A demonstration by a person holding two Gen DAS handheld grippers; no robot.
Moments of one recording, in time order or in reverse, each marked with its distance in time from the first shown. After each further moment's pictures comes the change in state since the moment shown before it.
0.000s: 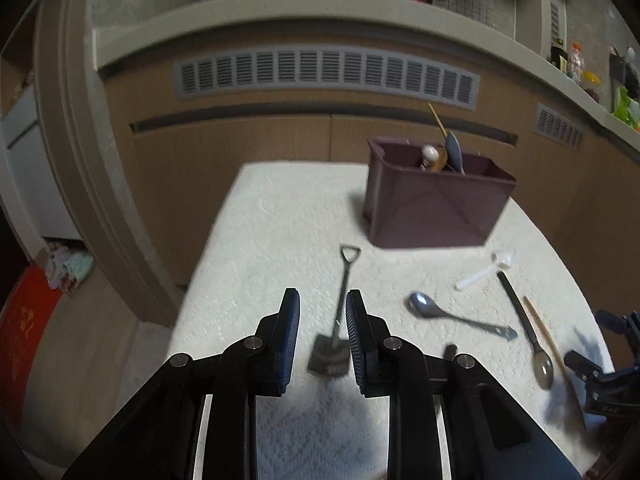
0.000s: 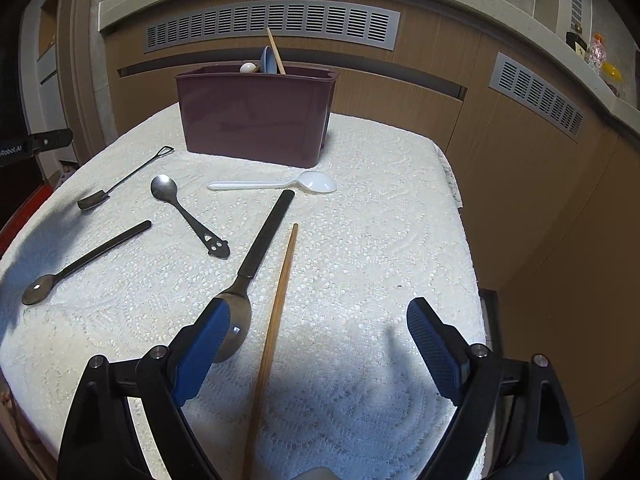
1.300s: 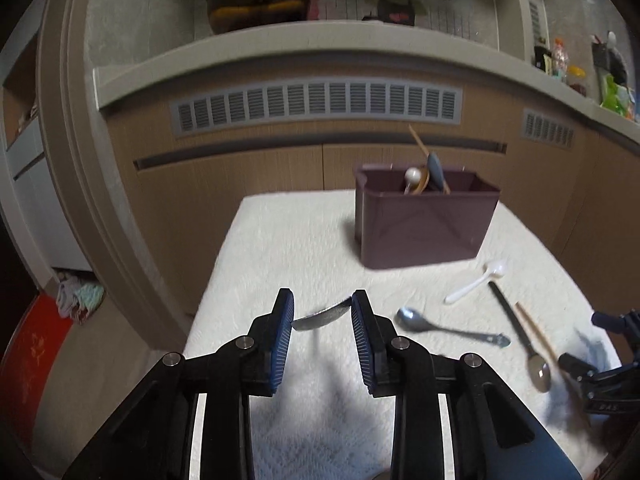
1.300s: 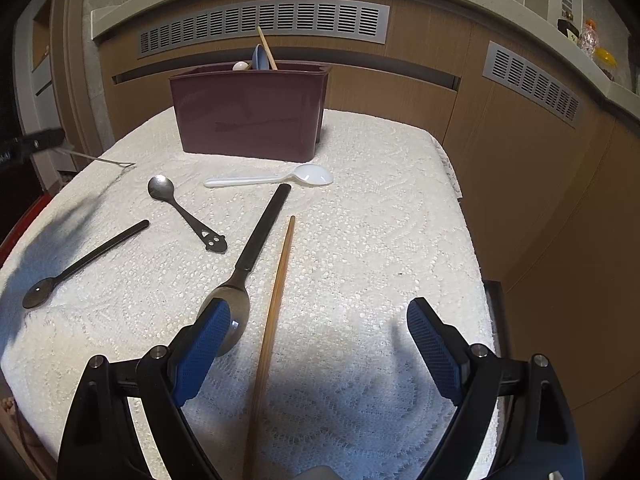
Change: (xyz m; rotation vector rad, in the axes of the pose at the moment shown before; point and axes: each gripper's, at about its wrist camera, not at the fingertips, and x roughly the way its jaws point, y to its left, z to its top) left arm -0.027 -0.022 0.008 0.076 -0.134 0.047; right arm 0.002 -0.003 -0.006 0.043 -0.003 0.011
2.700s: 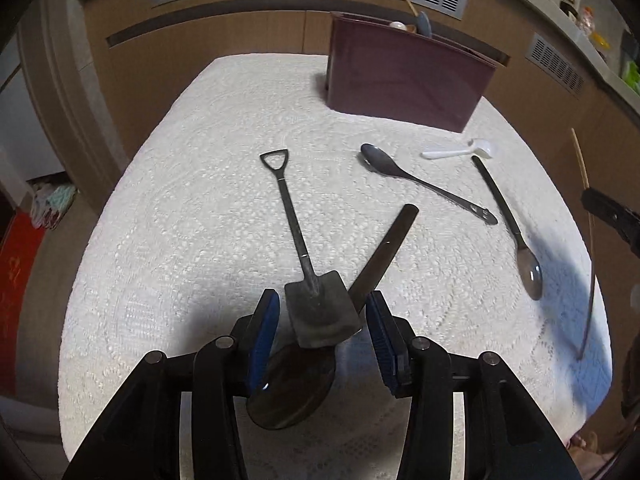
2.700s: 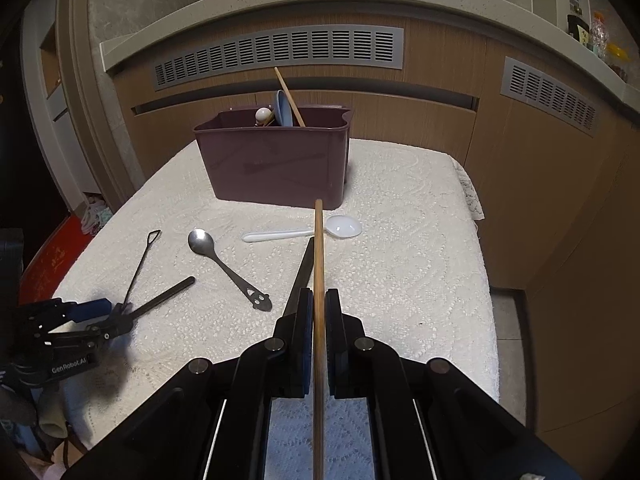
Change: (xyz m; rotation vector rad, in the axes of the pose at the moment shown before) left arm 0.031 -0.033 -0.079 -0.117 0.402 -0.079; right arm -0.024 0.005 0.047 0.042 -0.014 0.109
